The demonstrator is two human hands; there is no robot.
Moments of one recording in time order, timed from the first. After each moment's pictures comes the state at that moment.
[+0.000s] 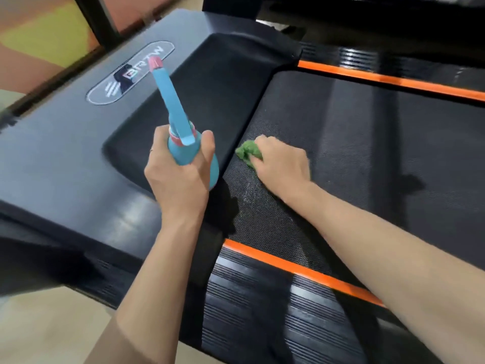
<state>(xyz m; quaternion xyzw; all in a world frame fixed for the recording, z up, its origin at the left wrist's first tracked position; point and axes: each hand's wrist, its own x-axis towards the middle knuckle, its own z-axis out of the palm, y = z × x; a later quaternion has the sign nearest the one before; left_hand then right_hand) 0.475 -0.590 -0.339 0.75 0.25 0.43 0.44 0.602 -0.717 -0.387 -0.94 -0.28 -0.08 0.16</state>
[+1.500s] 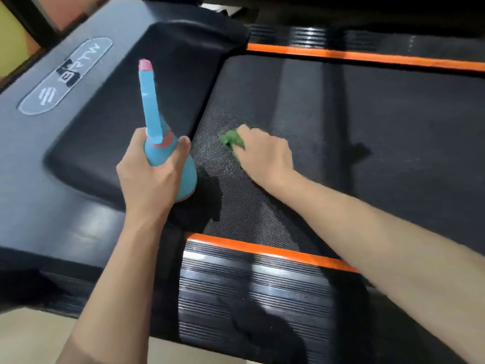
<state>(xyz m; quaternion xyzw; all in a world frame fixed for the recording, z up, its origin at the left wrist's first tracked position) 0.482 -0.605 -0.340 0.82 0.21 0.30 0.44 0.599 -0.770 -0.381 -0.96 -0.22 -0.05 0.16</state>
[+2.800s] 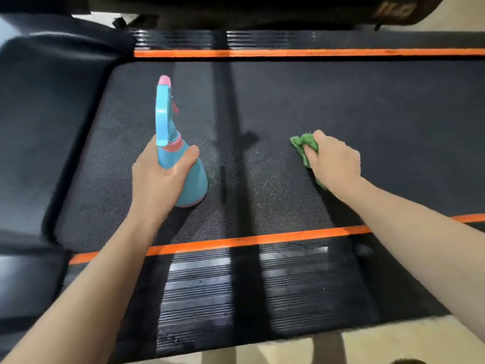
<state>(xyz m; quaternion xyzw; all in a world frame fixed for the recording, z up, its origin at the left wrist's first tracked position) 0.522 -0.763 -0.360 0.84 0.08 0.13 0.52 0.565 -1.082 -0.394 -0.99 0.05 -0.09 0.07</state>
